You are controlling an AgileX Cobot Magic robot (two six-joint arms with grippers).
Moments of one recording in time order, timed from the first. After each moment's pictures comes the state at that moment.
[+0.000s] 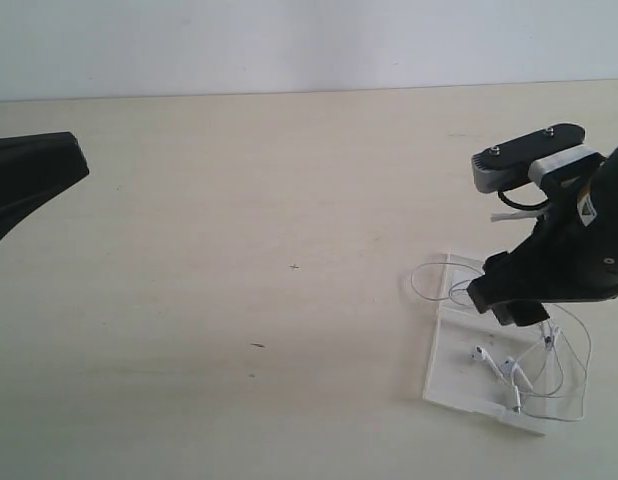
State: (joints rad) left arm 0.15 1.02 -0.29 1.23 -1.21 -0.94; right arm 0.46 1.42 -0.73 -0.19 0.77 0.26
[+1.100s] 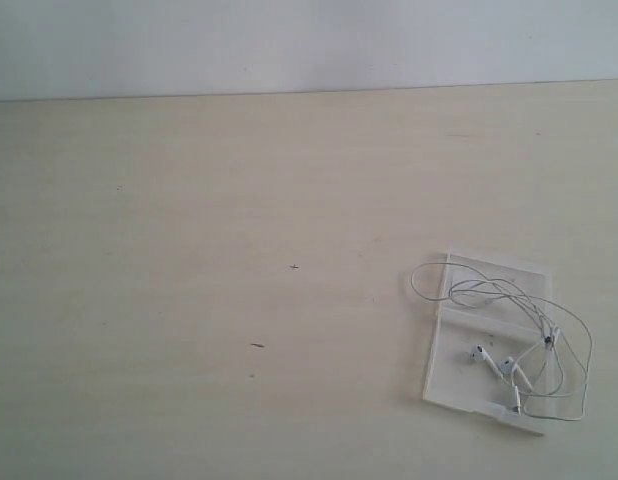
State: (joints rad) left arm 0.15 0.05 -0.06 1.25 -0.53 -1.63; right arm 0.48 0.12 -0.44 0.15 0.53 0.22
